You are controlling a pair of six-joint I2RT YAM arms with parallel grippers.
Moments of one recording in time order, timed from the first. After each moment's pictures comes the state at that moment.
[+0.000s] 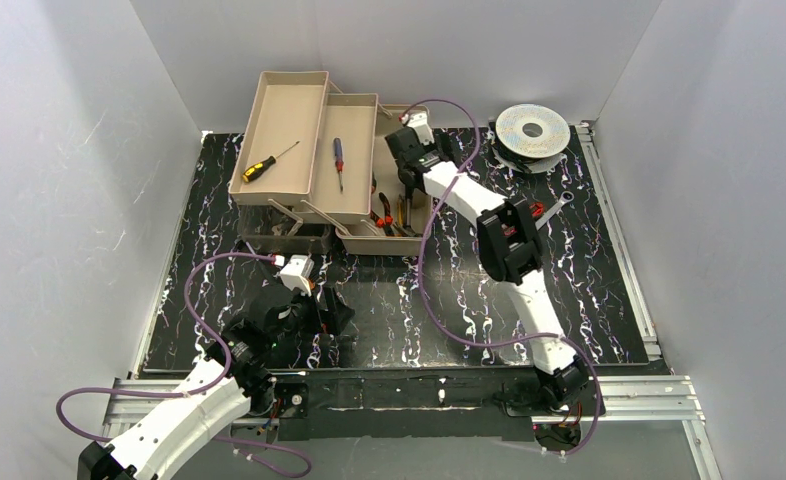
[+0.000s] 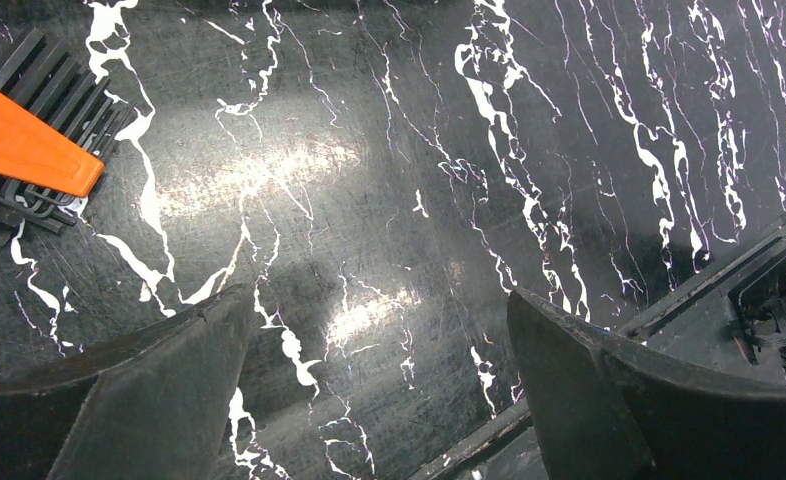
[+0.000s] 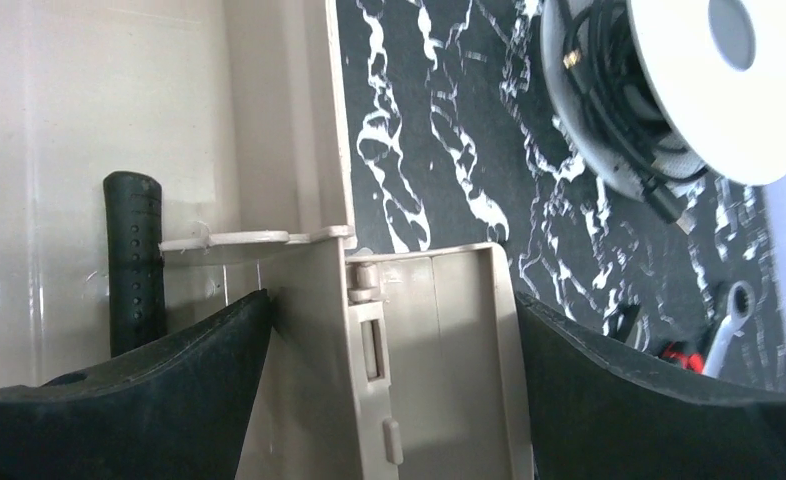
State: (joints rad) left arm -0.61 0.47 0.25 -0.32 0.04 -0.50; right arm 0.63 2.48 2.21 -0.55 0.83 0.13
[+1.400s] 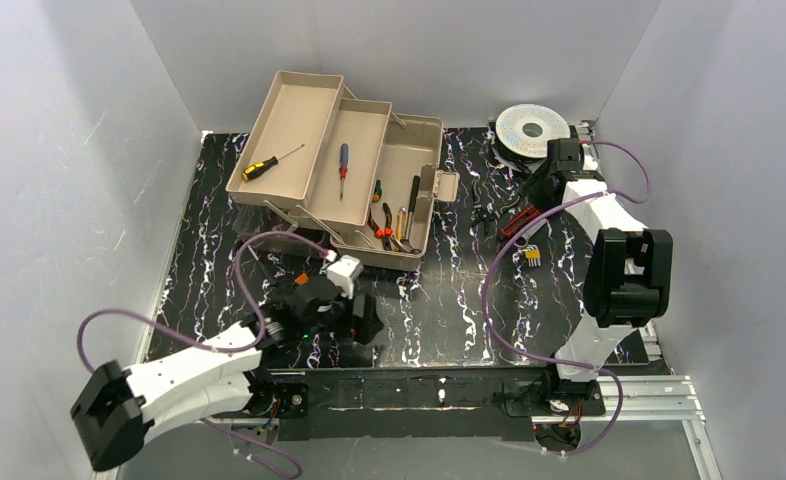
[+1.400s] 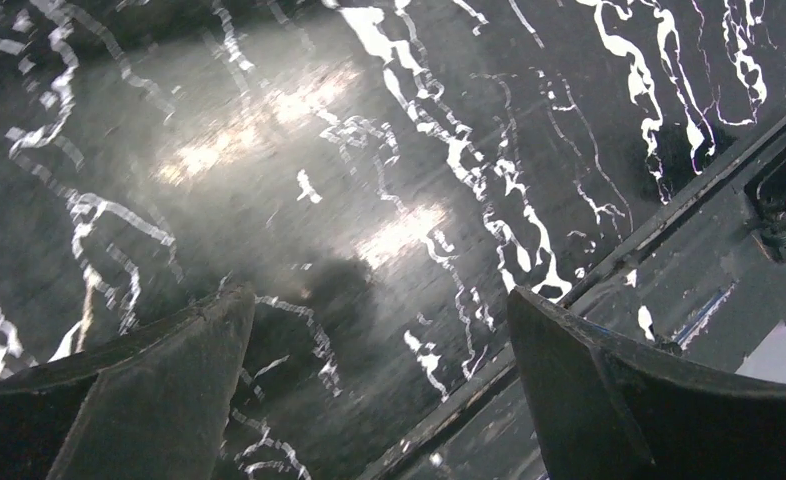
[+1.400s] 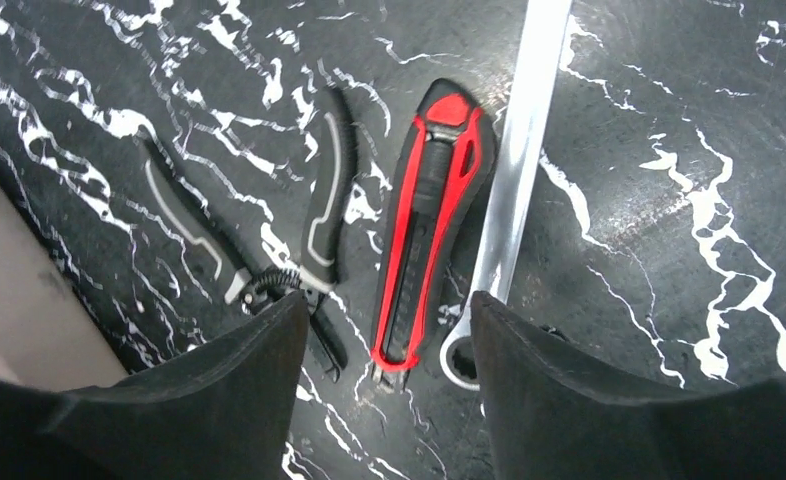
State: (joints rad) left arm -0.84 0.77 0.36 -0.23 0.00 -0.47; right arm 0.04 1.72 1.28 -0.48 0.16 0.71
